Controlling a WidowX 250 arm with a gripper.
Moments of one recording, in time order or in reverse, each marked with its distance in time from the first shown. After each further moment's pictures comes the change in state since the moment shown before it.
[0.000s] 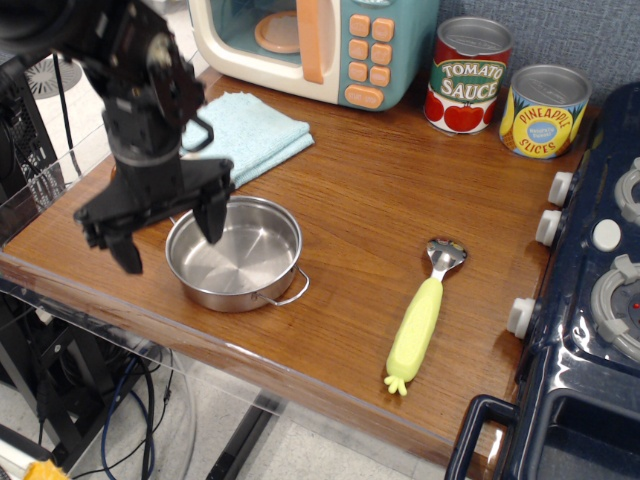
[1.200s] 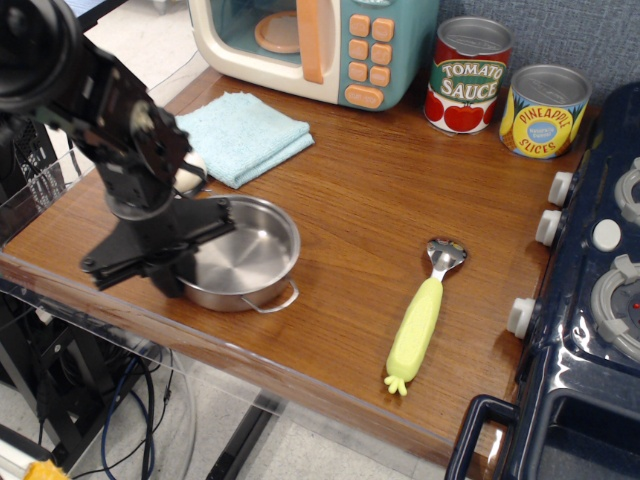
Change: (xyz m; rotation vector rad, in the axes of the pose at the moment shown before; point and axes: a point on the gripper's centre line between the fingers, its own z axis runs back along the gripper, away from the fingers) arm -0.016 0.006 -0.037 -0.060 0.007 -0.037
